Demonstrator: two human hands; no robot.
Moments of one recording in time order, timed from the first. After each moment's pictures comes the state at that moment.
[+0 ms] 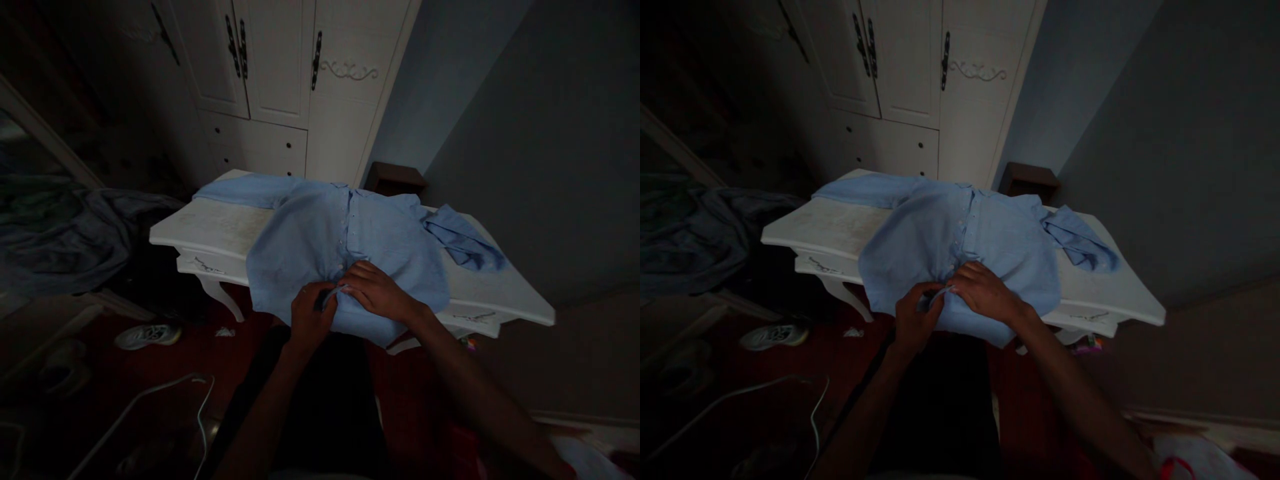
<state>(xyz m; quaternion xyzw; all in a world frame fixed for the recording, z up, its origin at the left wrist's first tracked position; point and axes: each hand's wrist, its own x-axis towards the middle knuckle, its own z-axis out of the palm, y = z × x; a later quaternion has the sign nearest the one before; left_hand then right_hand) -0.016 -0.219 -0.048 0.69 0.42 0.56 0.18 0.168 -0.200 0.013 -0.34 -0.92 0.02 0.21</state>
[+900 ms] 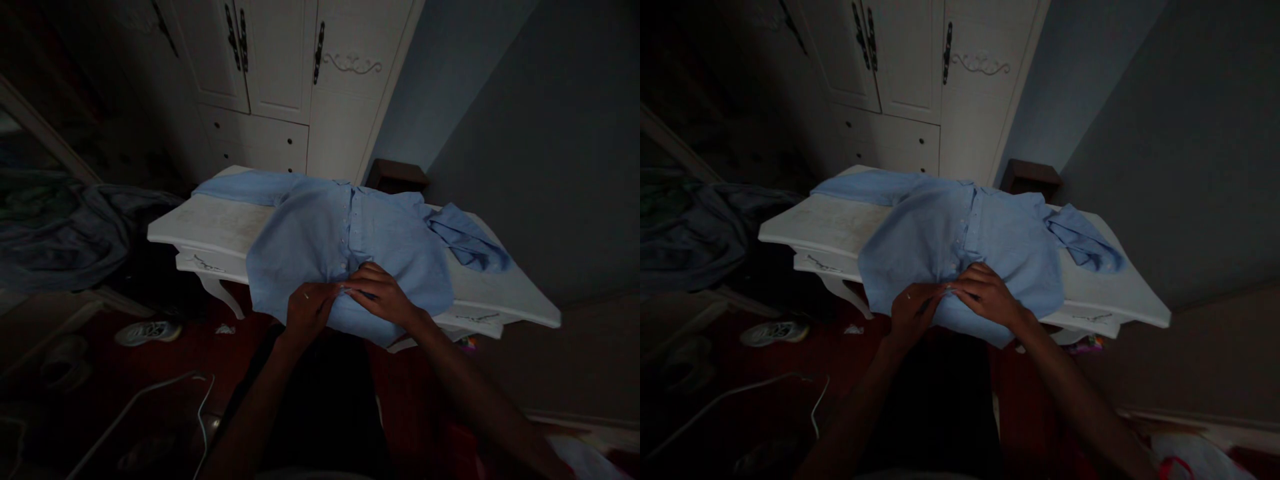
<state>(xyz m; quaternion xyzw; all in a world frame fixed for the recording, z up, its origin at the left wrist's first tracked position) -0.030 -0.204 -0.047 0.77 0.28 0.57 0.04 0.168 -0.204 0.003 -0.30 -0.88 0.04 0.35</state>
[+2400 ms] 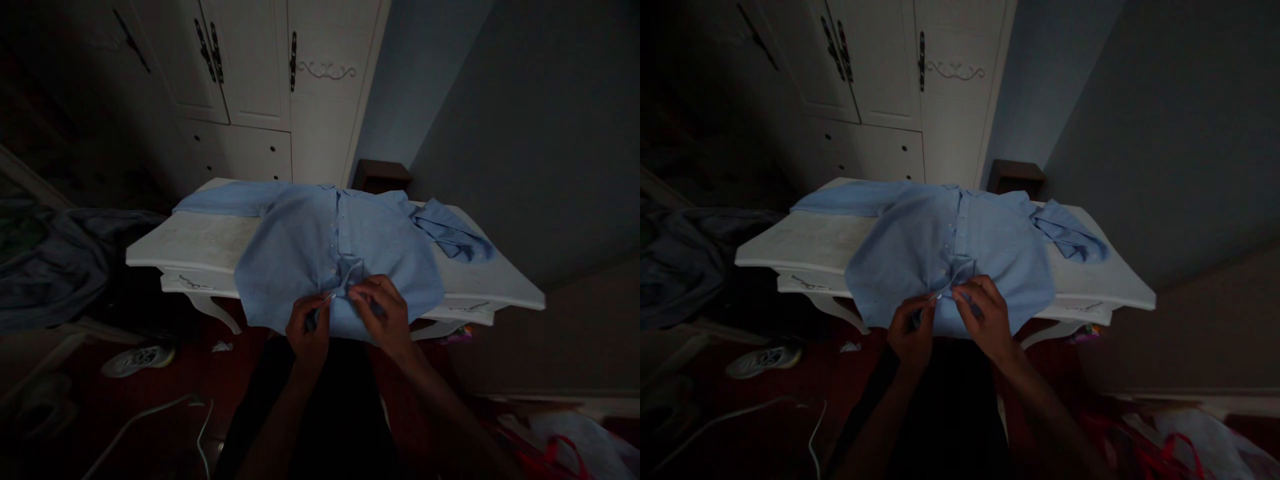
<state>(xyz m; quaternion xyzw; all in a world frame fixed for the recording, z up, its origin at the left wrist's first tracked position) 0.003 -0.228 -0.064 0.55 0.39 0.70 0.23 0.141 -0.250 -0.005 -0.52 -0.66 0.13 0.53</state>
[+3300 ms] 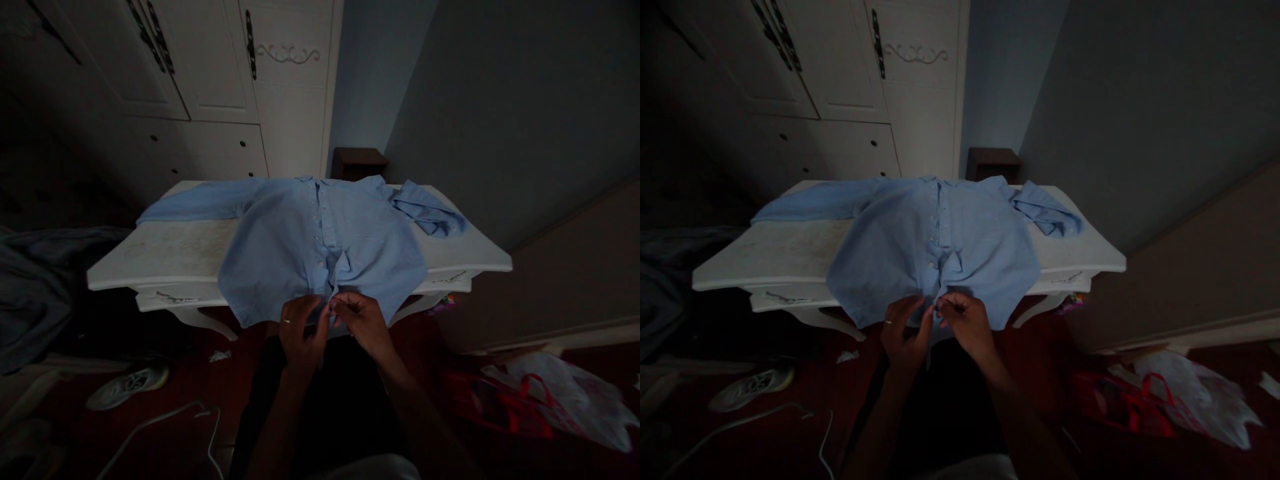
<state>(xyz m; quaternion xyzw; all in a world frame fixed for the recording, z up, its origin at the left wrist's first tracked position) -0.022 -0.232 -0.057 0.71 0.32 0.62 0.10 0.104 -0.265 -0.023 -0.61 -0.42 0.42 0.52</state>
